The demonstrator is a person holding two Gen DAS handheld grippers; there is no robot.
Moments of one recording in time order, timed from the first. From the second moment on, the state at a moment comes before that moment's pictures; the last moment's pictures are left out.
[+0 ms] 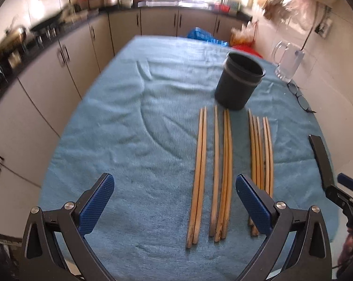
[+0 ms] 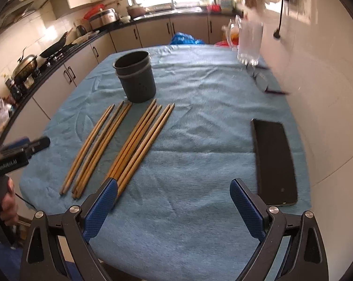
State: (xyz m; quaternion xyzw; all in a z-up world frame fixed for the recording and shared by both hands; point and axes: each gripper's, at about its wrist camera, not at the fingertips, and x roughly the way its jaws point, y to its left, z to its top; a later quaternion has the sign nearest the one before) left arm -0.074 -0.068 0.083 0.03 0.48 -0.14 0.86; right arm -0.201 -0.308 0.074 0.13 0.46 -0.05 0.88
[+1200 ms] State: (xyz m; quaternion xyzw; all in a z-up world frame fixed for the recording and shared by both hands) left arm 0.046 -0.113 0.022 0.05 0.65 -0.25 0.72; right arm -0.063 -0.349 0.008 0.33 0.58 -0.07 0.74
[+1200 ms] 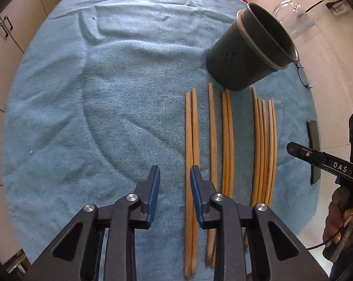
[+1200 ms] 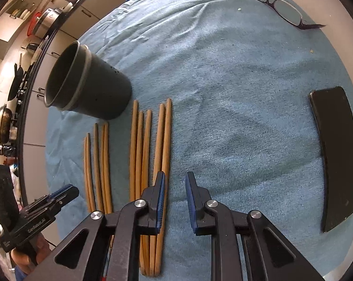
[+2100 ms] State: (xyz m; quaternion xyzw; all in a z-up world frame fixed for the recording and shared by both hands) left arm 0.073 -0.138 0.009 0.10 0.65 -0.24 0.71; right arm -0.044 -0.343 -0.001 0.32 0.59 -0.10 0.73
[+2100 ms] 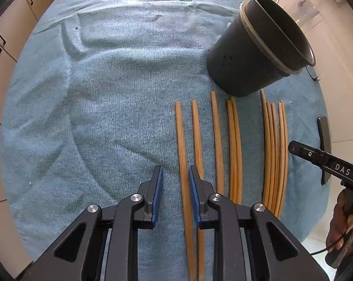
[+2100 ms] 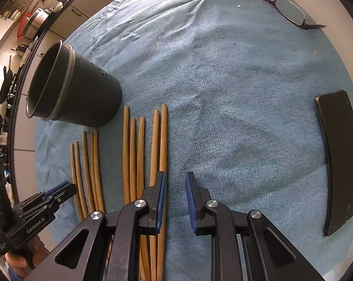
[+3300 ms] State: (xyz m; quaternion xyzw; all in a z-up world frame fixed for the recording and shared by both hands) left arm 0.065 -0.126 0.044 0.04 0.60 -0.24 0.76; right arm -0.041 -0.324 0.041 0.26 0.54 -0.10 0.80
